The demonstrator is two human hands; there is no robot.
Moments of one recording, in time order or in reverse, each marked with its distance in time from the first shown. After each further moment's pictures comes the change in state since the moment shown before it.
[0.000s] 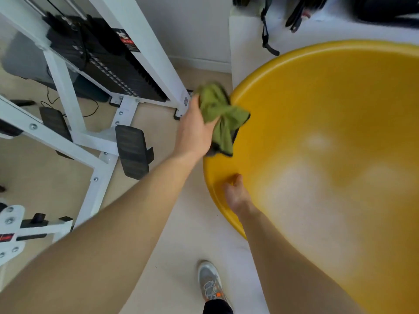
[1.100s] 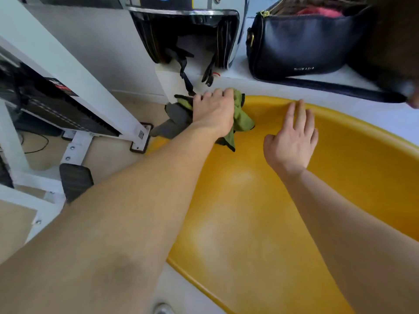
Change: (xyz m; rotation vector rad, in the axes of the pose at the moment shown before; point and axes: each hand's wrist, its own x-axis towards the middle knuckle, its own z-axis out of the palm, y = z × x) left_hand 0.092 0.184 0.150 0.852 -0.105 0.429; right_hand 0.016 -0.092 -0.307 -0.666 0.946 -0.439
